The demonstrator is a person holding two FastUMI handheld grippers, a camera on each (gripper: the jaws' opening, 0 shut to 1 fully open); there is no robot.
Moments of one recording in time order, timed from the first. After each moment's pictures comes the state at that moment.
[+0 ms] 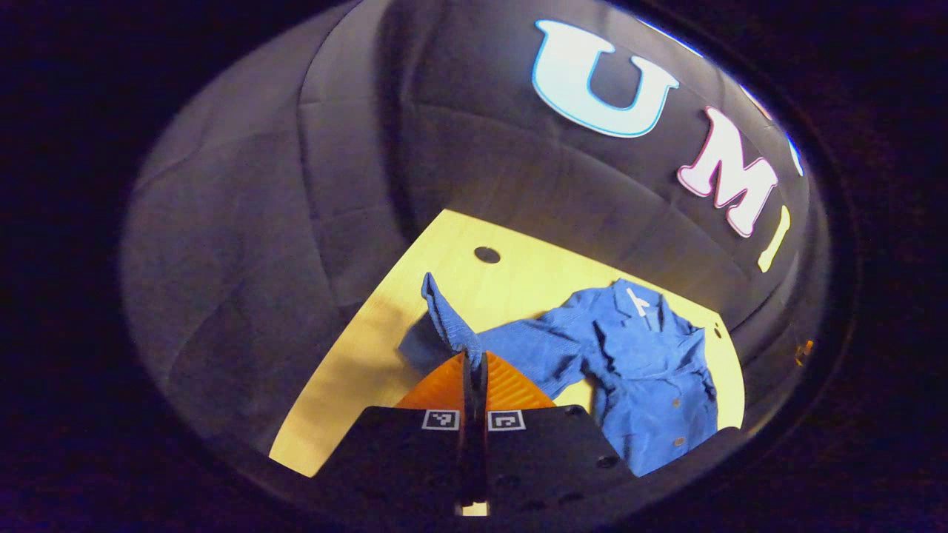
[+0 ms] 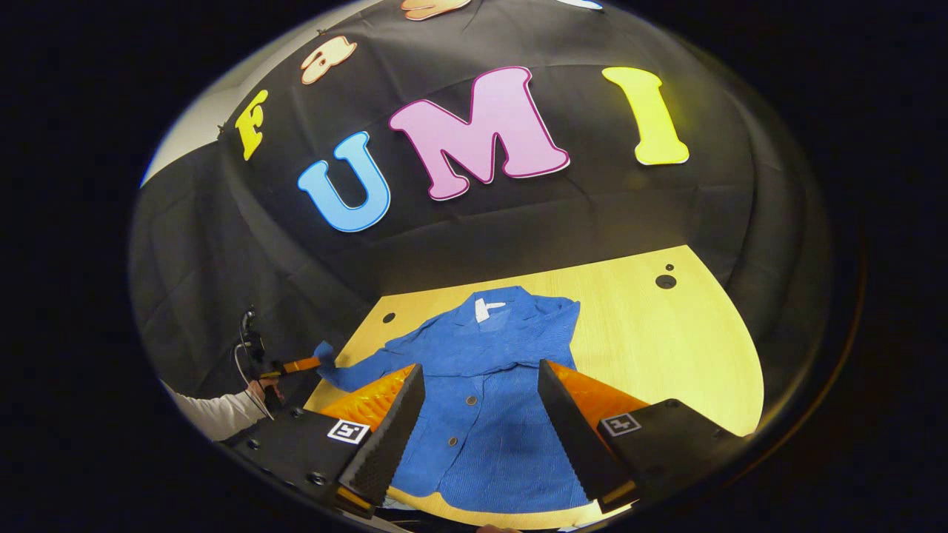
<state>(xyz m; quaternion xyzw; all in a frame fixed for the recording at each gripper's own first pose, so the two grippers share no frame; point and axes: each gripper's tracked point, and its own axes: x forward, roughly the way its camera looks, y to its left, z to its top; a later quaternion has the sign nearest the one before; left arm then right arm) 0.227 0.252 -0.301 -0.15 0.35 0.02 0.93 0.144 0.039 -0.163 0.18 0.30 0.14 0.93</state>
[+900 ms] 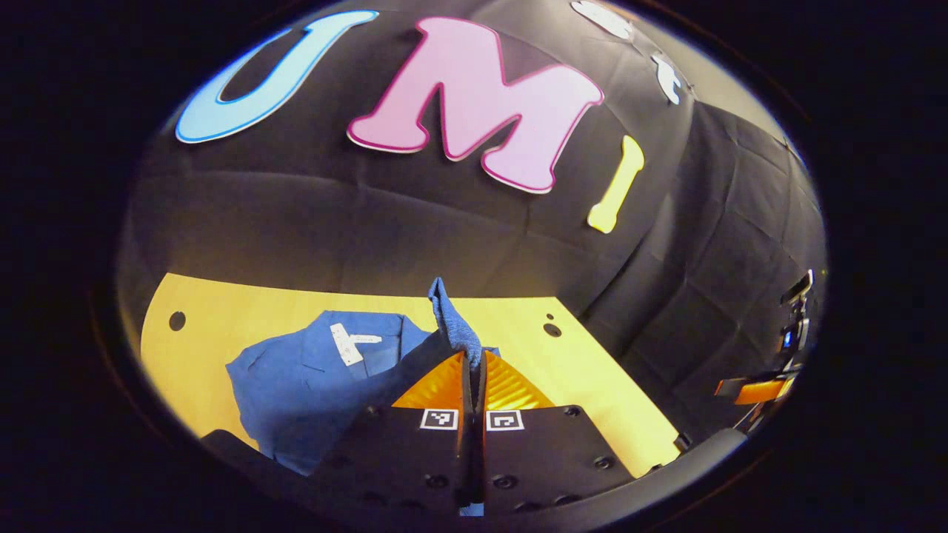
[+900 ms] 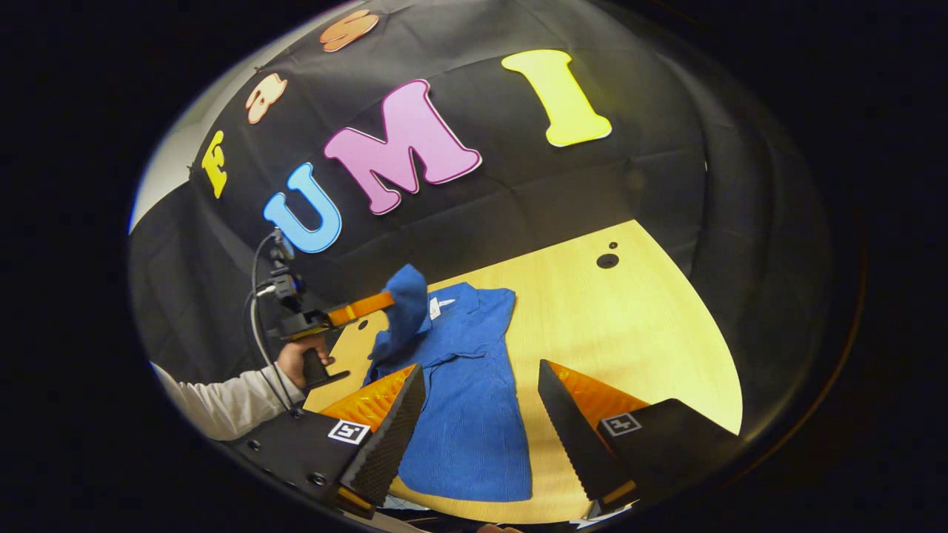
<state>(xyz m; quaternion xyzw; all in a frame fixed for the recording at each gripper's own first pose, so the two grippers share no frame) 0.365 -0.203 -0.287 -0.09 0.34 -0.26 0.90 0.126 -0.101 -0.199 0.23 0.32 0.09 0.91</state>
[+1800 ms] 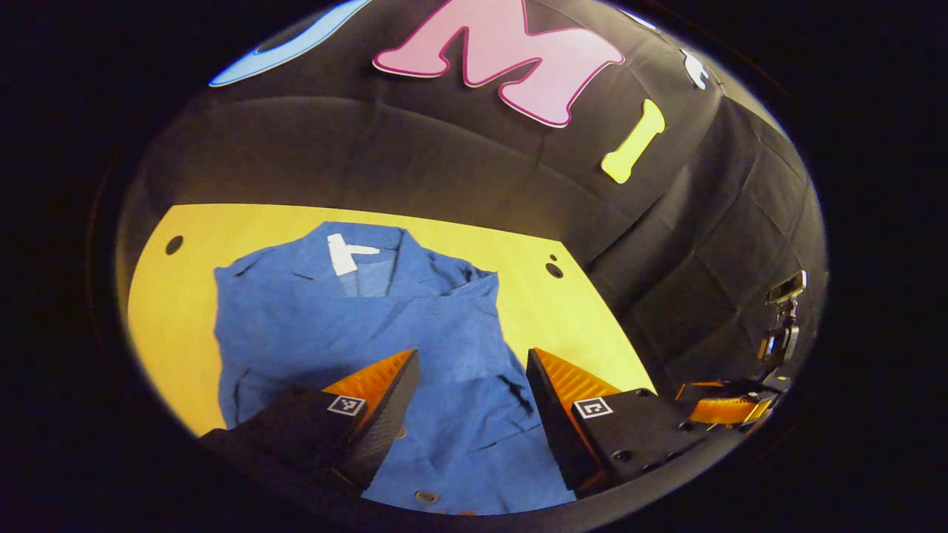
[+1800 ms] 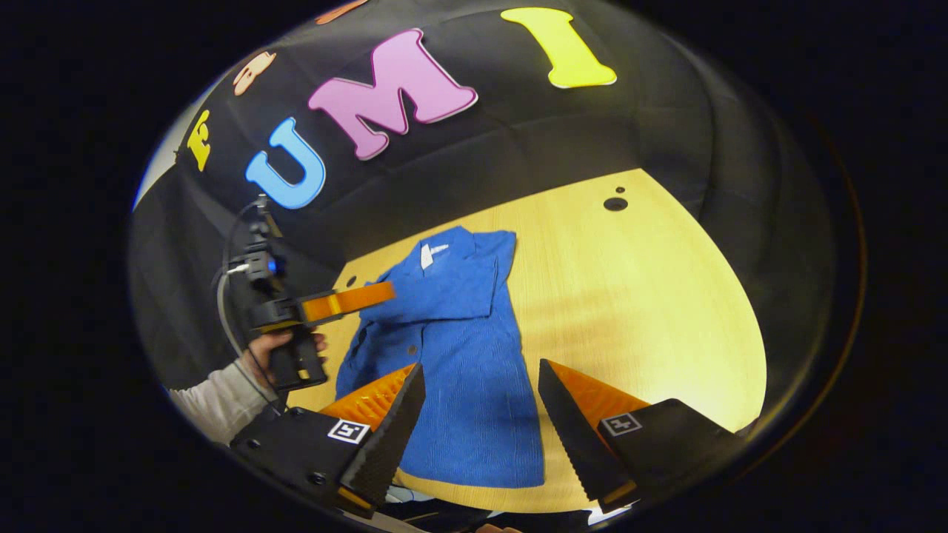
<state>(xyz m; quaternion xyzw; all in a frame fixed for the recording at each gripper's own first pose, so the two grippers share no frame) 0.245 -0.144 -0.301 -0.11 0.43 -0.20 0.87 0.102 -0.050 -0.283 0.20 0.42 0.10 0.88</state>
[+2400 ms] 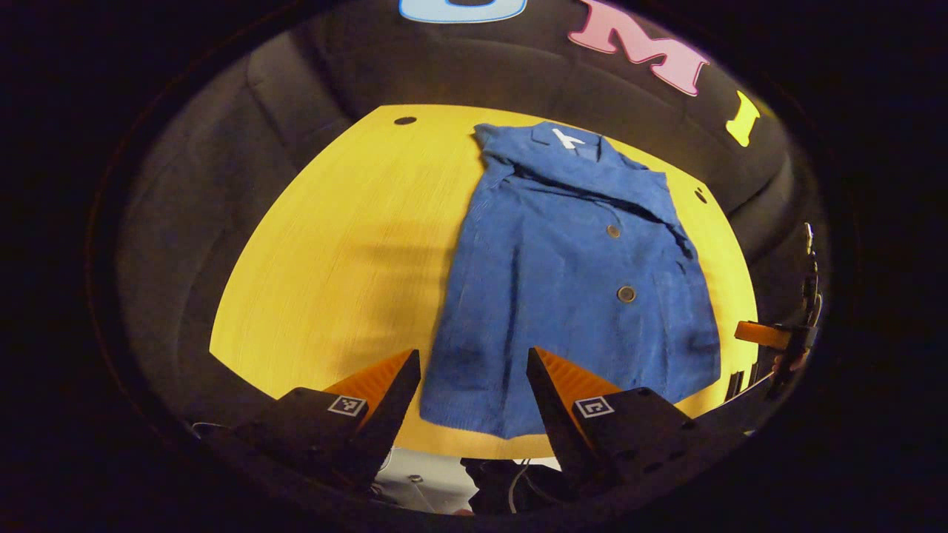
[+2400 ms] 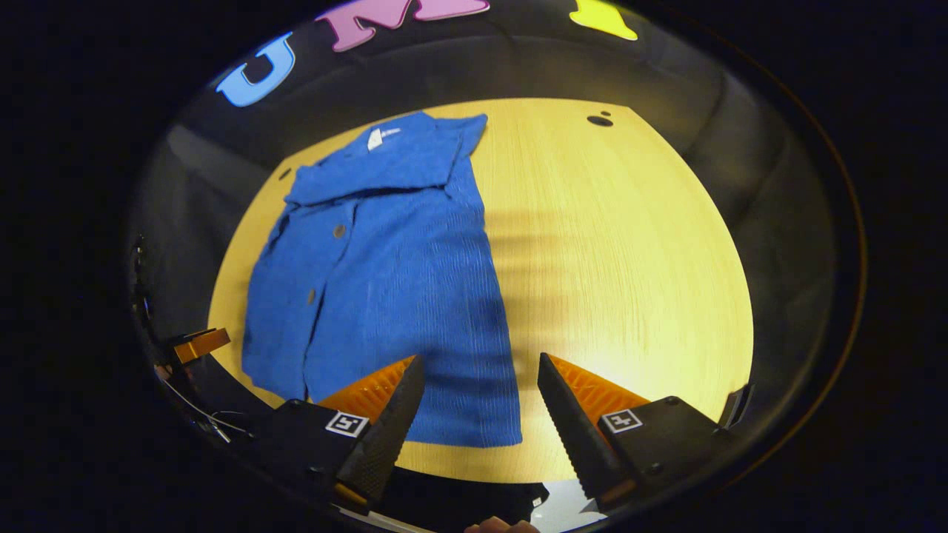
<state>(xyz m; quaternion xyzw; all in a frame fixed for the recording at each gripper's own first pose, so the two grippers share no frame) -0.001 0.041 -0.375 -0.08 0.58 0.05 0.81 0.020 -0.038 -0.398 0.06 0.58 0.03 0.81</state>
